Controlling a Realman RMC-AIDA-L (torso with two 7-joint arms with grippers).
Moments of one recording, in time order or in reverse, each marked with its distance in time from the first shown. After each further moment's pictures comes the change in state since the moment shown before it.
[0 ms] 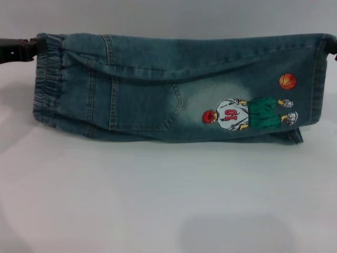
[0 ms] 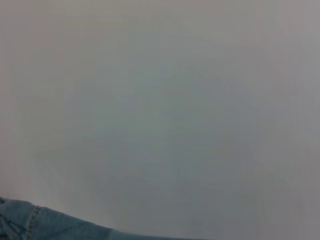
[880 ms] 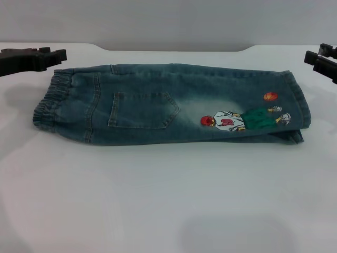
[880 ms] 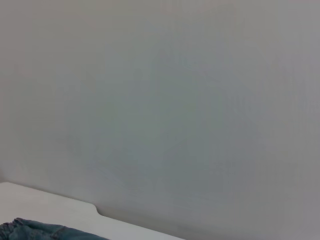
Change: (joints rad) left arm 0.009 -0.005 0.073 -0.052 -0.027 -0.053 0.001; right arm 0.007 -0.001 -0.097 0.026 -0.016 0.119 0.001
